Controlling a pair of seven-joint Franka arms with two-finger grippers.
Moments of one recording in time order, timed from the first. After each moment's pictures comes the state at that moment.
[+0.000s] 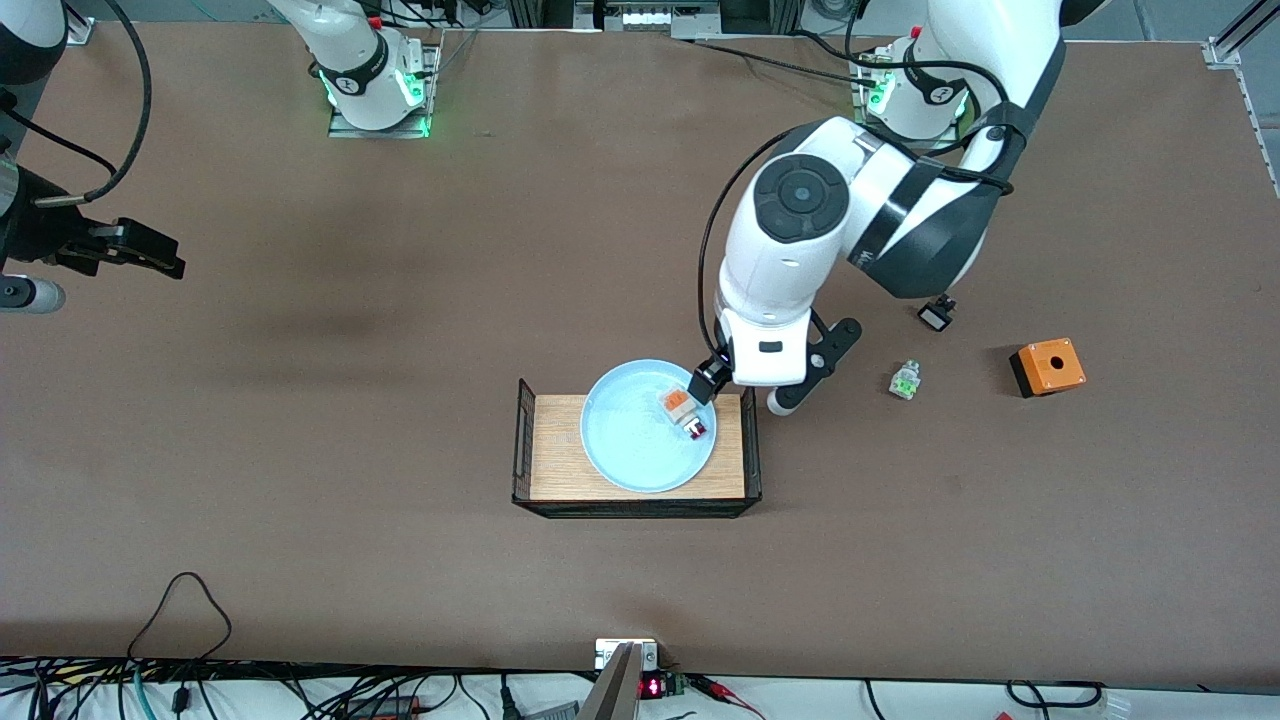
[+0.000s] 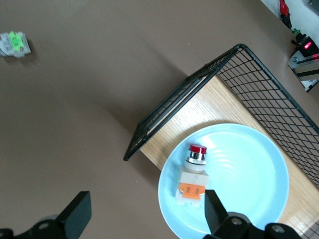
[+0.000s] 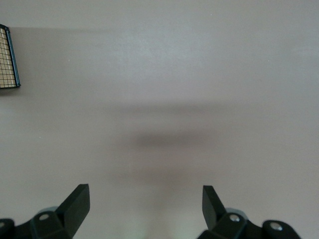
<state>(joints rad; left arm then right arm) -0.31 0.64 -0.37 -1.15 0.19 1.83 -1.51 -0.17 0.12 0.18 -1.51 -0.04 1.54 0.04</state>
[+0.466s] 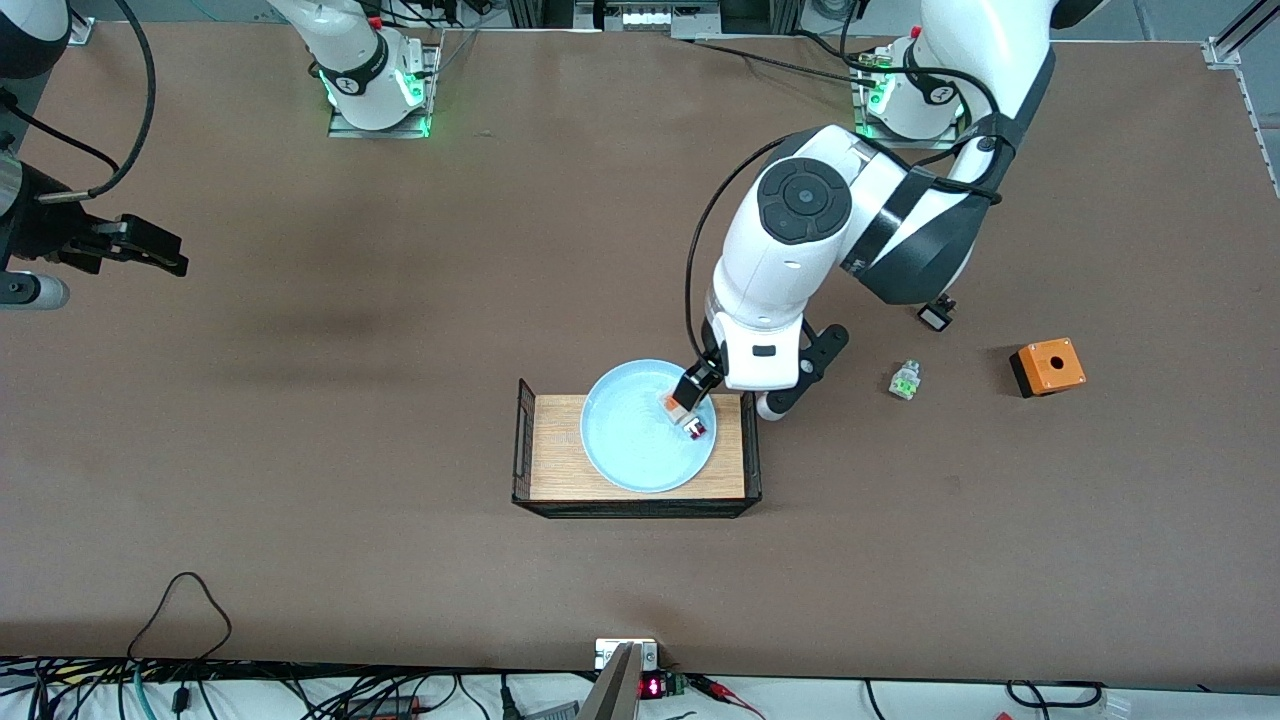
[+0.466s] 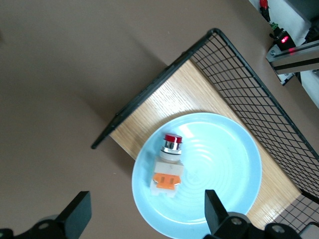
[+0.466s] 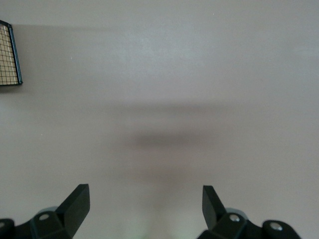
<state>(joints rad) -0.34 0.65 -0.36 -1.16 0.17 1.93 -1.52 -0.16 0.11 0.18 -1.50 -0.04 1.52 0.04</state>
